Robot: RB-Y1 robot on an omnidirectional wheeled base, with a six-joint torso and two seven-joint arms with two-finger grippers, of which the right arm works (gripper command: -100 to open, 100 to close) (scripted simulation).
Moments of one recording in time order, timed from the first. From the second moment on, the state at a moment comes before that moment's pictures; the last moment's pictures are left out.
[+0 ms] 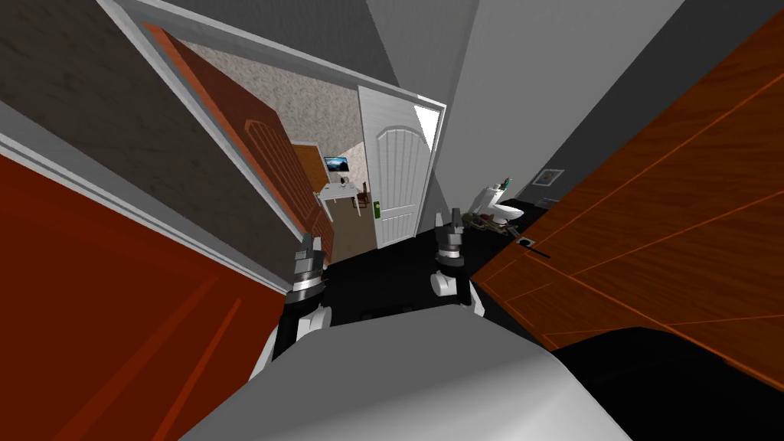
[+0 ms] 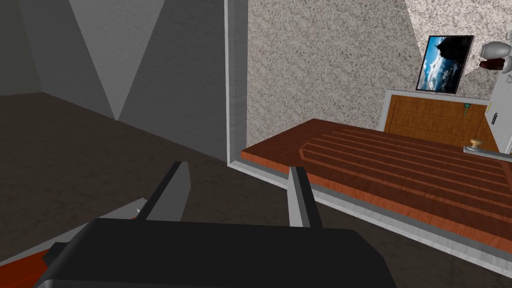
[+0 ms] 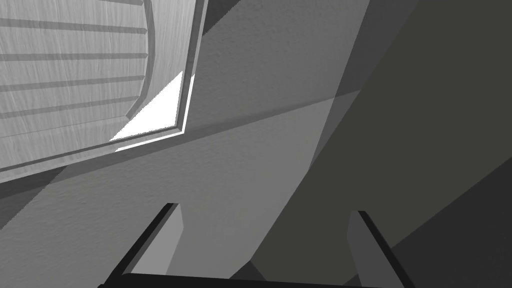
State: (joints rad) arm 0.35 -0.03 0.06 -2.20 -0.04 -0.60 0.07
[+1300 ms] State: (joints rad) arm 0.16 -0.07 0.23 -1.88 -0.06 -0.52 0.00
